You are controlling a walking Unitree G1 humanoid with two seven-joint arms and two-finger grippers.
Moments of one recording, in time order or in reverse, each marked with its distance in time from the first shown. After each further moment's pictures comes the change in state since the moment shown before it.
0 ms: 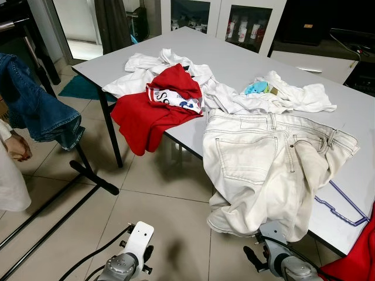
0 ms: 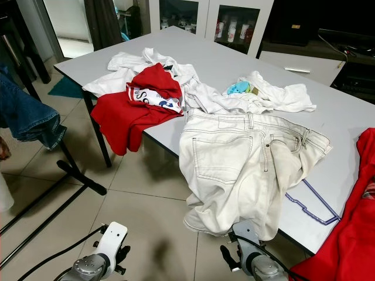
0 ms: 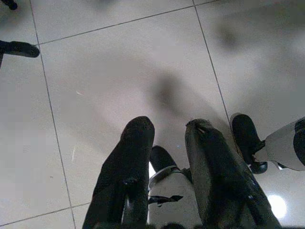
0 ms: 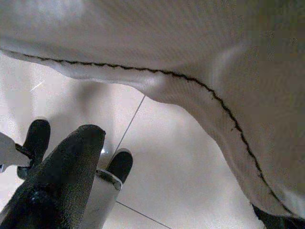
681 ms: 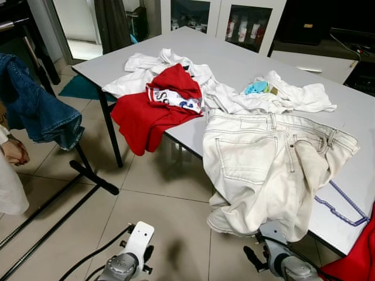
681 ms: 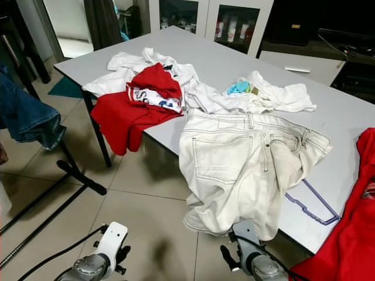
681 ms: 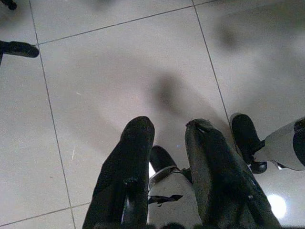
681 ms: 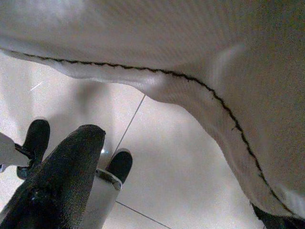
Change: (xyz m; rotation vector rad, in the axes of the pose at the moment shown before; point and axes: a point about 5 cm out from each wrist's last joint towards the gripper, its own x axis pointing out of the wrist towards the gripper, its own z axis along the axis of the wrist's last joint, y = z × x) left arm 0.000 0.000 0.000 0.000 0.000 -0.001; right arm 0.000 0.000 0.000 0.000 -0.001 -0.001
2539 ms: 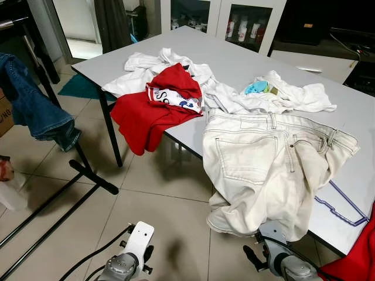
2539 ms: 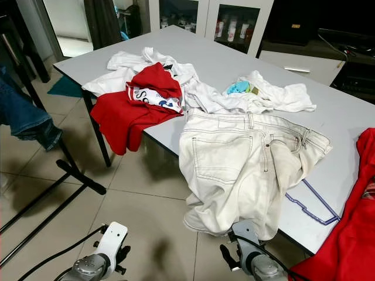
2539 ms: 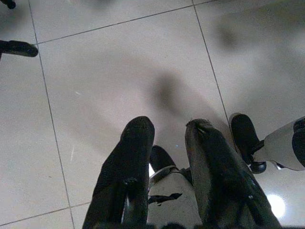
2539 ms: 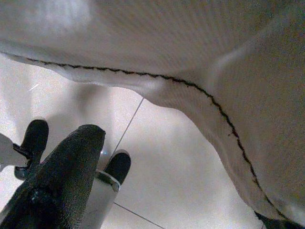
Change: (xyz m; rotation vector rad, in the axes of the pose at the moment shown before) left arm 0.000 0.000 0.000 -0.001 0.000 0.002; right arm 0.000 0.000 0.001 -0.014 -0.012 0.002
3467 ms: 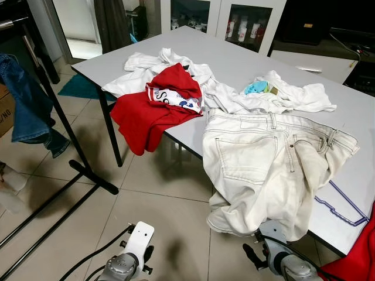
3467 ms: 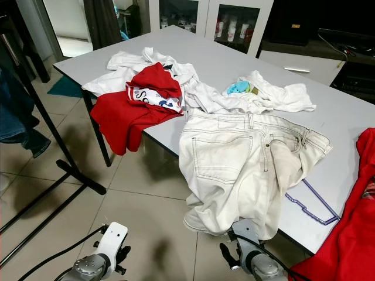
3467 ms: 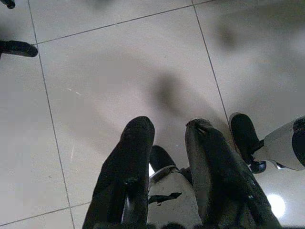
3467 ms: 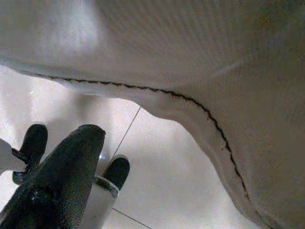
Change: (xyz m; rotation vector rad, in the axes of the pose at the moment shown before) left arm 0.000 0.000 0.000 0.001 0.000 -0.001; right arm 0.000 -0.001 0.003 -0.005 -0.030 -0.002
